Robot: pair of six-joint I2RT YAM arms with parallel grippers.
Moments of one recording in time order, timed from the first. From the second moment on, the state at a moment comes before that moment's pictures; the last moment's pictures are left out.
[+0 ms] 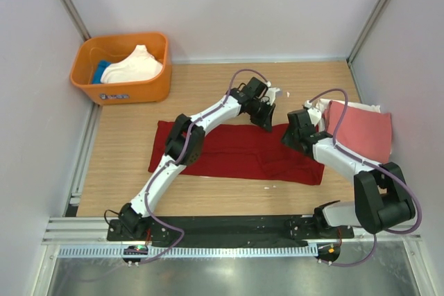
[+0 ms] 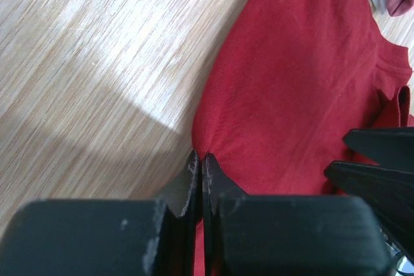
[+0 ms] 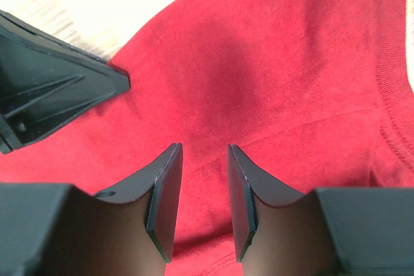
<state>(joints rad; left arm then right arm) -0.75 2.64 2.36 -0.64 0.54 -0.19 0.32 1.33 0.68 -0.23 0.28 0.71</state>
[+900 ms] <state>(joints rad) -0.55 2.60 2.28 -0.49 0.27 -0.38 0.32 1.37 0.64 -0.26 0.26 0.72</state>
